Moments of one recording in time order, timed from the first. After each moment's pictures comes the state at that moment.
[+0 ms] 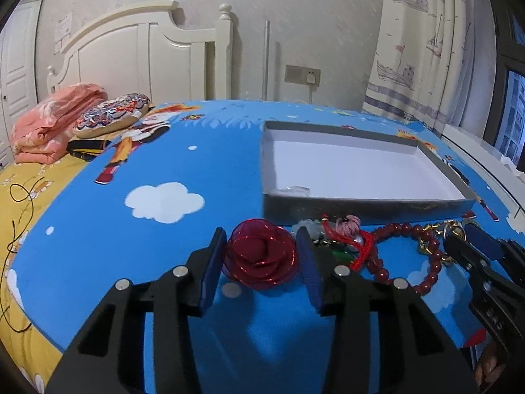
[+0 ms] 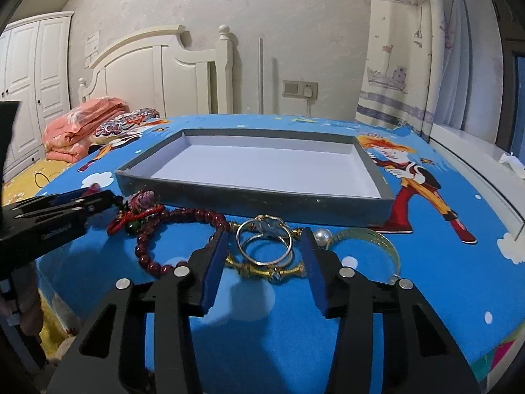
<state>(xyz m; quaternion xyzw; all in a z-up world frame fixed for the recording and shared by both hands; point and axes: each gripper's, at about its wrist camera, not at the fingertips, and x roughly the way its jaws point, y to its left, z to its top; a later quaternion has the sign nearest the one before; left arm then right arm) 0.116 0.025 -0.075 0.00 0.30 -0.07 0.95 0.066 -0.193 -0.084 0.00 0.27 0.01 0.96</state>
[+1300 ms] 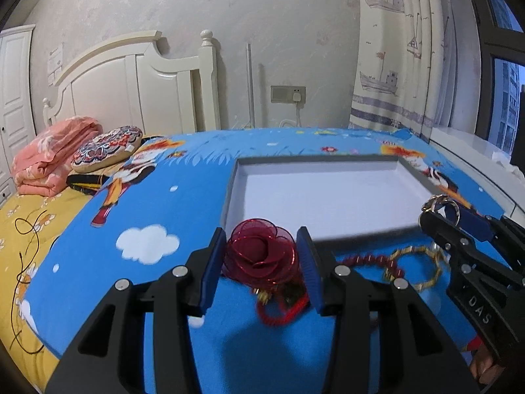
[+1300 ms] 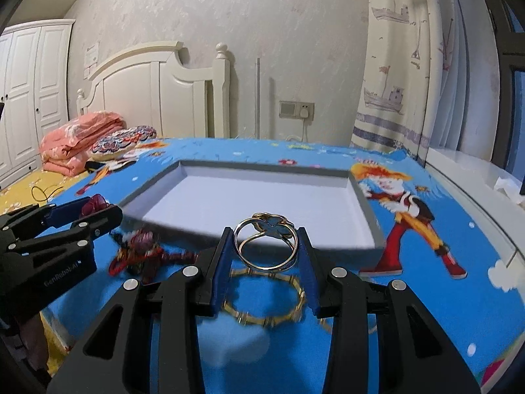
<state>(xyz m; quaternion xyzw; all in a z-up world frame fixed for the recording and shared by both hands) 0.107 -0.024 -0.039 0.04 0.25 -0.07 0.96 0.078 -0.198 -0.048 0.00 0.22 0.01 0.98</state>
